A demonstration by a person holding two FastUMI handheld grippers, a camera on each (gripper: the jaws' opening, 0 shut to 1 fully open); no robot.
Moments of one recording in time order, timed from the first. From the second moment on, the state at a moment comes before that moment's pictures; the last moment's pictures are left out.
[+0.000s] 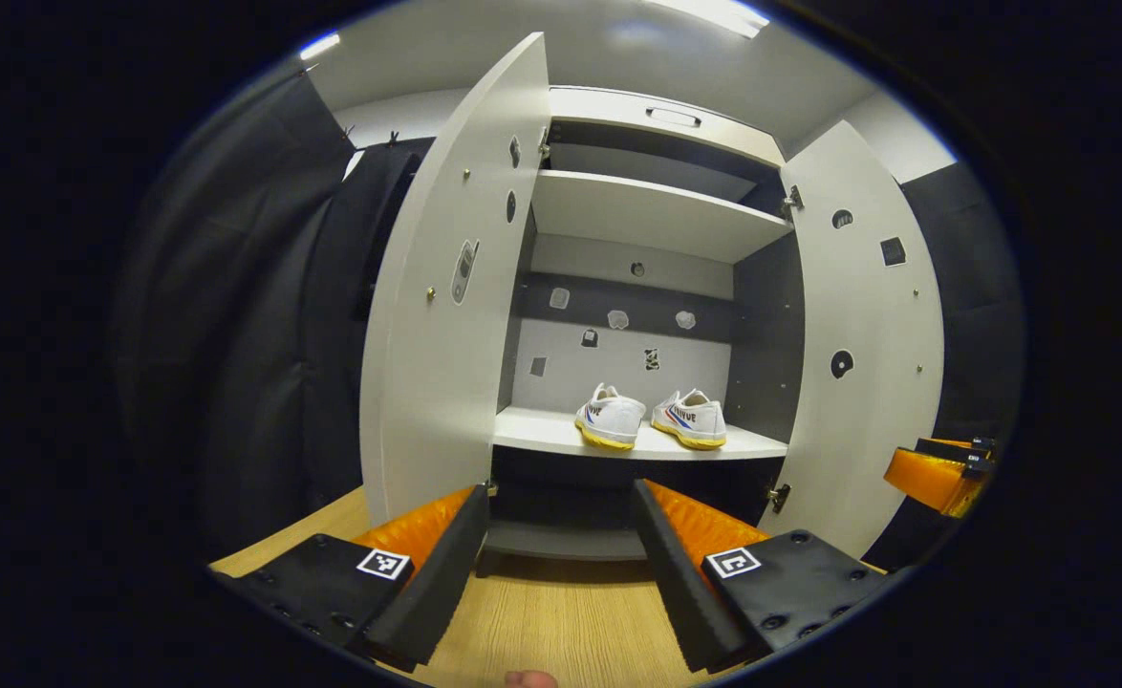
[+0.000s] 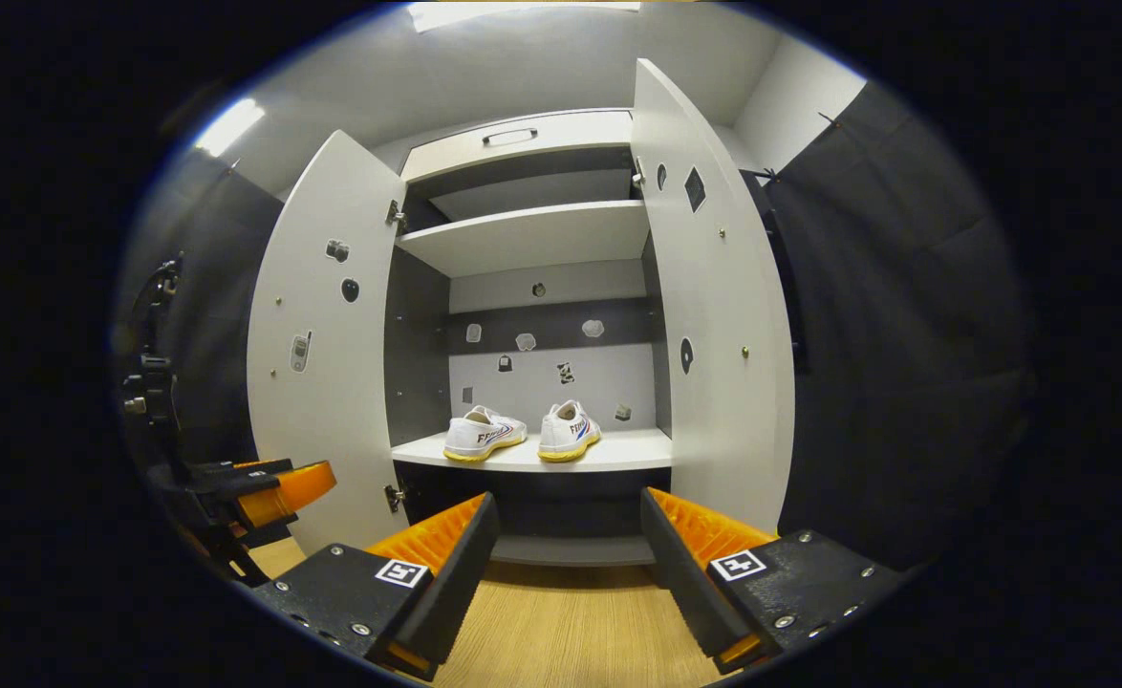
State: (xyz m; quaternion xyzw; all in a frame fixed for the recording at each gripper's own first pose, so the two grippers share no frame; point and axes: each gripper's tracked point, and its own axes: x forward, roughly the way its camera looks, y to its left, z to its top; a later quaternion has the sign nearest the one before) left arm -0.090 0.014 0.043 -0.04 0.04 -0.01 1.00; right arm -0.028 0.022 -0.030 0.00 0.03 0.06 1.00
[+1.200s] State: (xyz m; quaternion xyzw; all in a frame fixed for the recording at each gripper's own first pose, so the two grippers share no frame) left arm -0.016 0.001 -0.035 0.01 0.01 -0.02 1.00; right arm 0.057 -0.192 0.122 -0.10 -0.02 -0.08 0.99
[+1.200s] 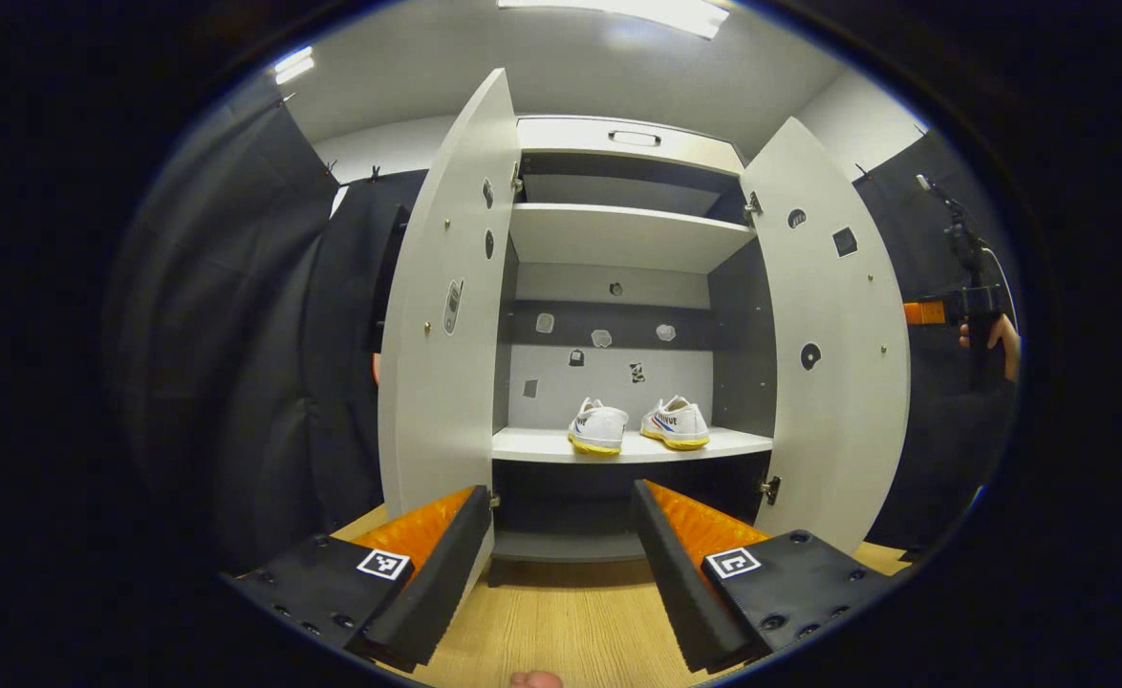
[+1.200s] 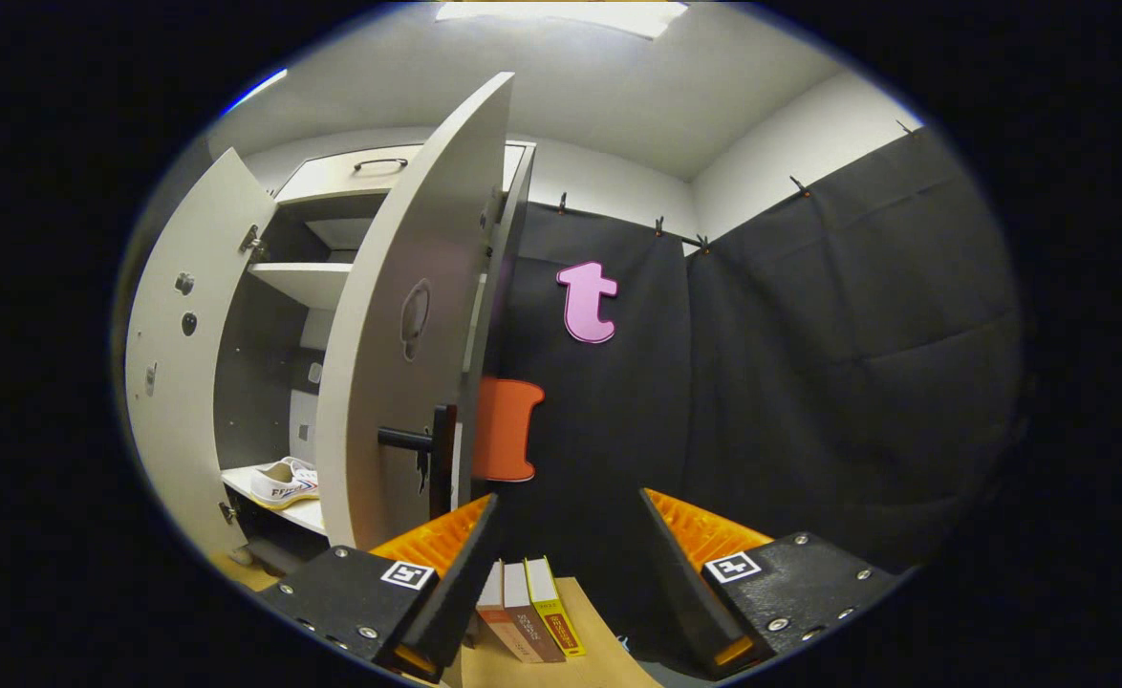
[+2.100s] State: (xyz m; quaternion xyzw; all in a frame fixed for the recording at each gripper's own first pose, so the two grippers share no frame) left arm -0.009 0.023 -0.042 0.00 0.02 -0.01 1.00; right arm 0.108 -0.004 0.099 -0.03 -0.02 0.10 0.99
